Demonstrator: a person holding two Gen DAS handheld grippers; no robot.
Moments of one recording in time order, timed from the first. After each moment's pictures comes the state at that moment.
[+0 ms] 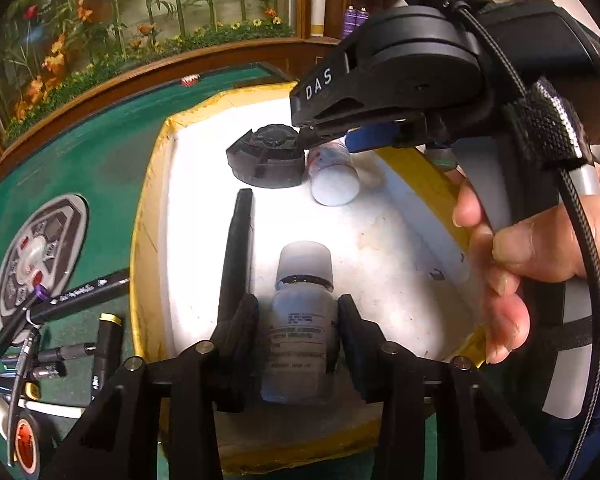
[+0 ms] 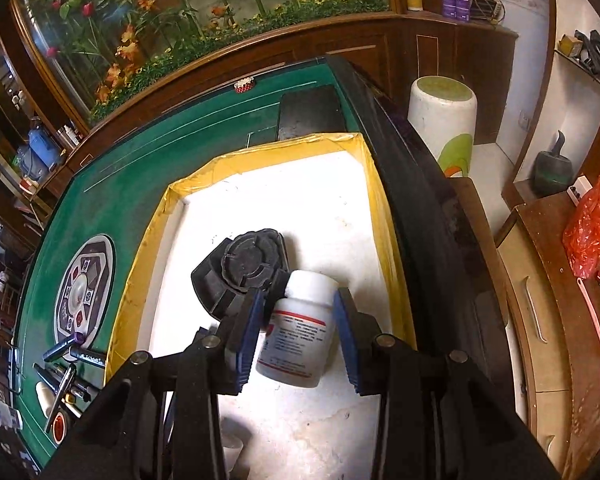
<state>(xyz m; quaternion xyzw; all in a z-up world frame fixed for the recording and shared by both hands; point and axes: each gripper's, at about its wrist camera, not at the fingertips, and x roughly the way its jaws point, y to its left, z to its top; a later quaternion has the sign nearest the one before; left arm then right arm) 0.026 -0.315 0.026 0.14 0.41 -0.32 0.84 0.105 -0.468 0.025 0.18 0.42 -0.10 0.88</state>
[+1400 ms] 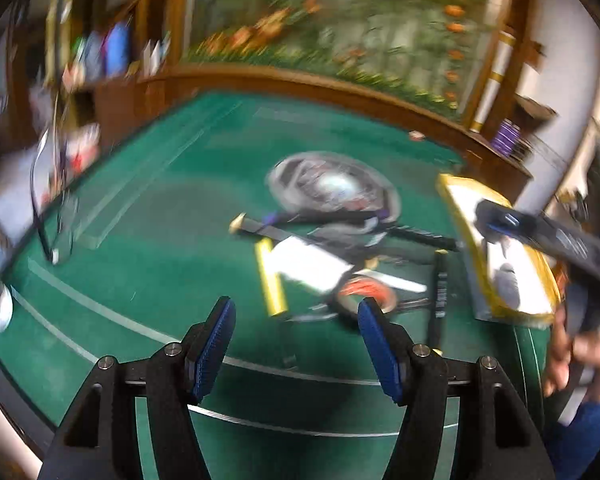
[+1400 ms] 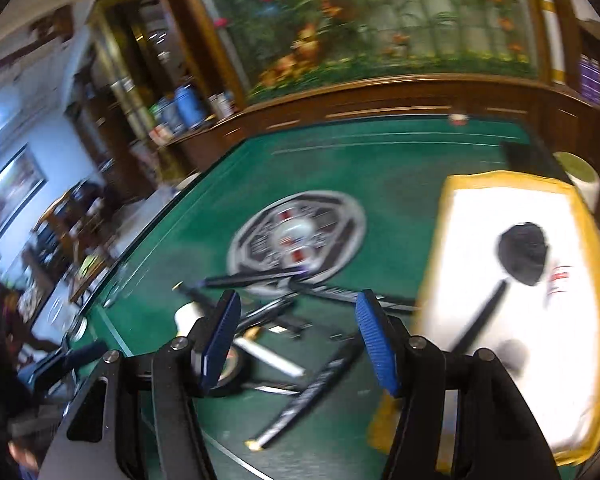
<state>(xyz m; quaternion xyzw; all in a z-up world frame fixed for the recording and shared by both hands) 0.015 0.007 0.052 -0.08 0.41 -0.10 0.90 0.047 -0.262 0.071 0.10 0.34 0.14 0.92</state>
